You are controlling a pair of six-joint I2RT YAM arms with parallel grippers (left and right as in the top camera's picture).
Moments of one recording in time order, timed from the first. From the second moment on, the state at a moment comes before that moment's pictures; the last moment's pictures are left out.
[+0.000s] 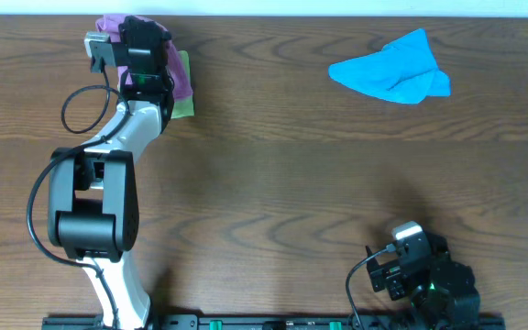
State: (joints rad) left arm -0.09 2.03 1.33 0.49 -0.49 -1.48; right arm 0.22 0.02 0.34 -0.96 0.00 -0.21
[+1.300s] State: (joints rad) left arm -0.08 2.00 1.35 -0.05 -0.38 -1.48; right arm 0.22 0.02 0.34 -0.96 0.00 -0.21
